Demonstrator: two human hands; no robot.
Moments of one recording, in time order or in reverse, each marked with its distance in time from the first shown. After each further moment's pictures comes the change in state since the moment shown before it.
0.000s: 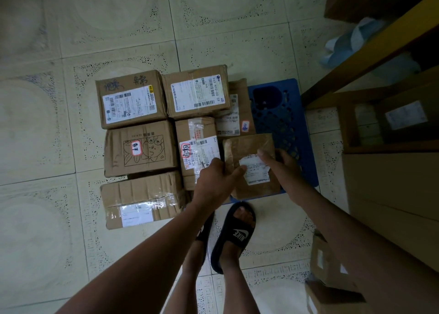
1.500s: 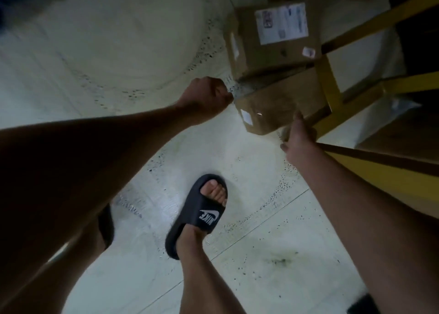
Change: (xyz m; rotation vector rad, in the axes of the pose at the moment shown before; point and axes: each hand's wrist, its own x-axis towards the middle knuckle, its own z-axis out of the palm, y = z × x) left_hand -0.156 -0.230 0.416 0.431 -0.465 0.524; right_hand -0.199 0.579 -0.139 0.542 0.832 0.552
